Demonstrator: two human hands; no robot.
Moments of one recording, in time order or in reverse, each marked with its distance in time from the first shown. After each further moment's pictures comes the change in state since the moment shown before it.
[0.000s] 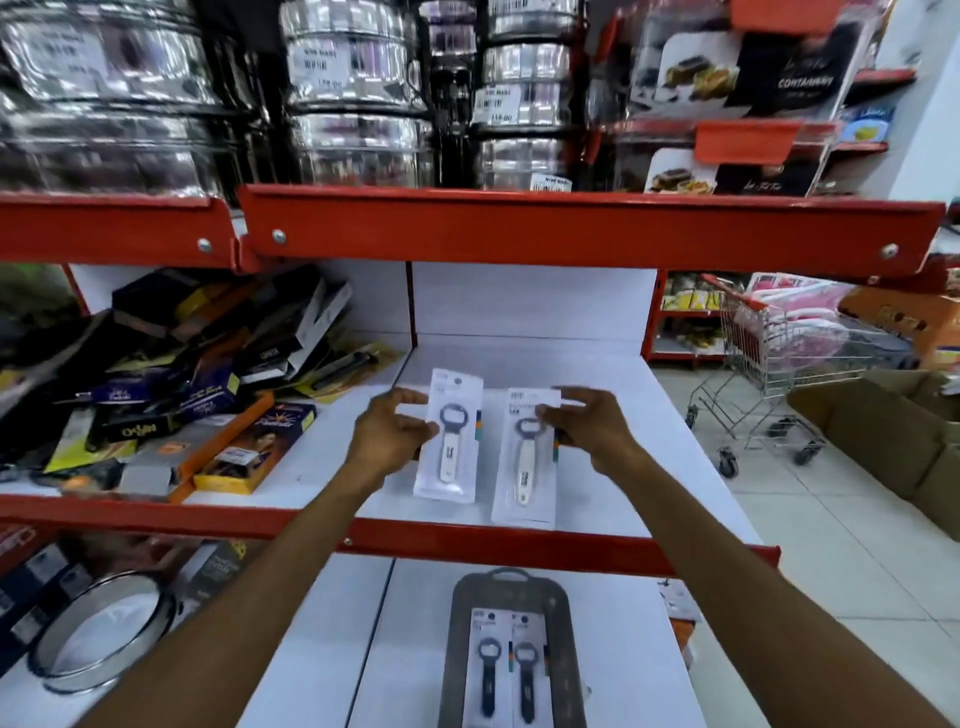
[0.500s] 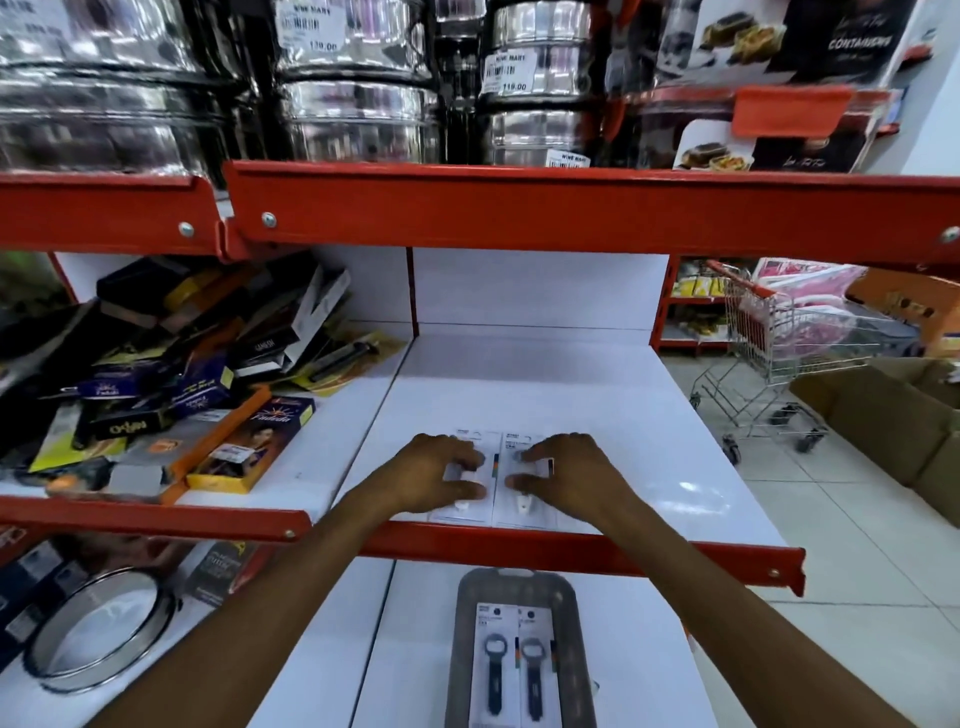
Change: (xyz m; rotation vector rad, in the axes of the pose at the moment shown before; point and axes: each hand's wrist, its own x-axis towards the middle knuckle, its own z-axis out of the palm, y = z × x) left_hand -0.003 -0.016 0.025 0.601 -0.441 0.280; right_hand -0.028 0.038 0.023 -0.948 -0.187 -0.264
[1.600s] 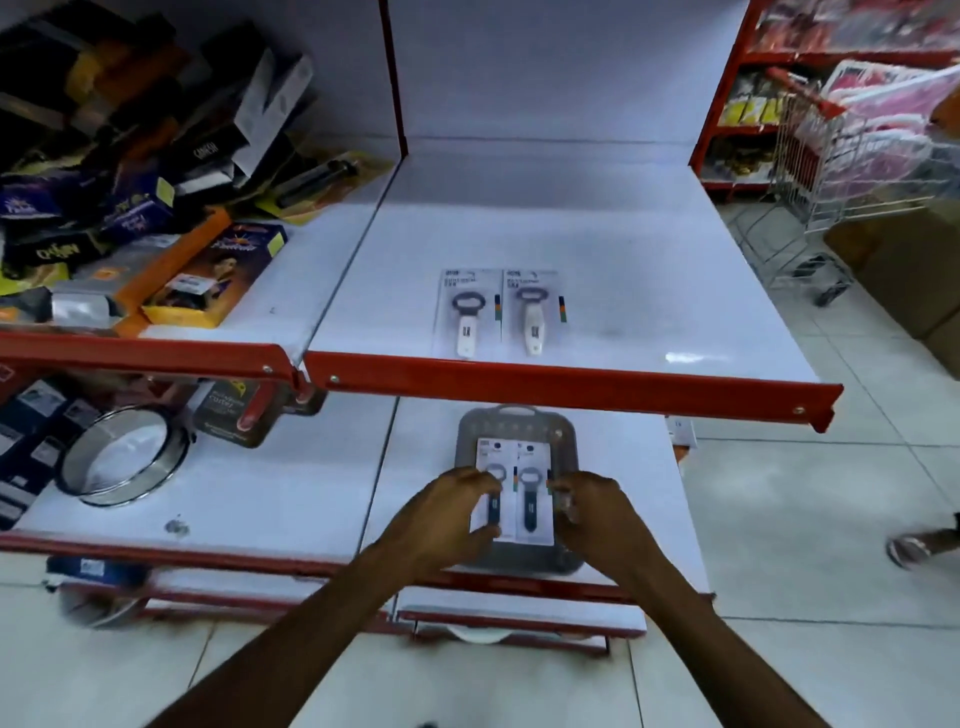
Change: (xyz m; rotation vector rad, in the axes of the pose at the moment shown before) left_hand -0.114 -0.025 0.180 0.046 -0.176 -0.036; right_hand -0.150 0.070 0.122 0.055 -0.256 0.197
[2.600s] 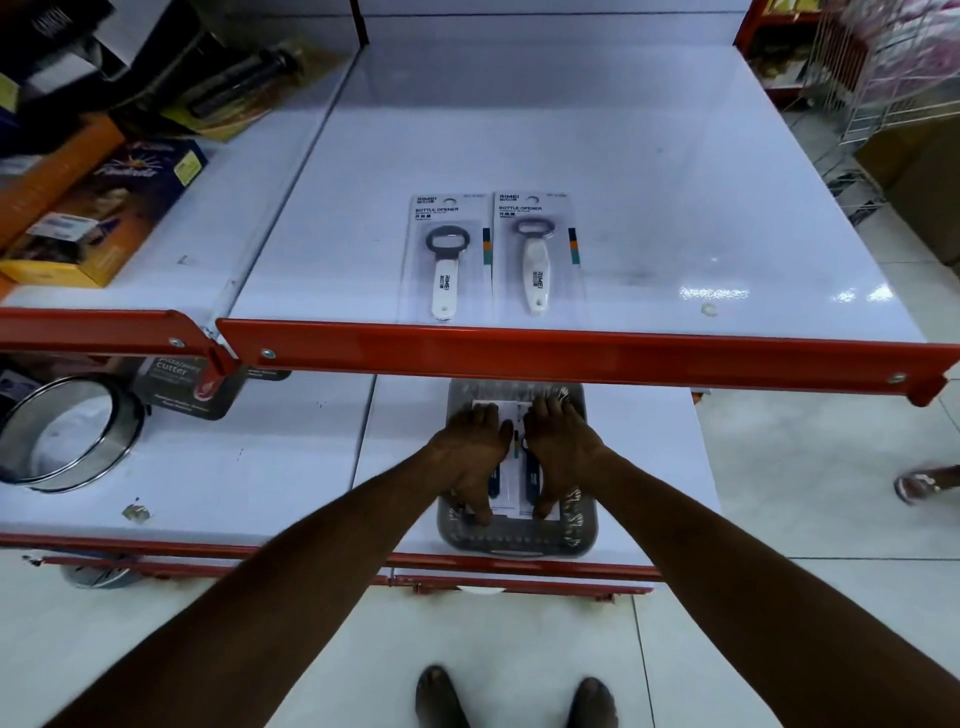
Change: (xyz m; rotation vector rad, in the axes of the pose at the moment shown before) left_hand 0.122 -0.049 0.060 0.616 -0.464 0.133; right_hand 0.140 0.043 0.070 -0.905 -0.371 -0.320
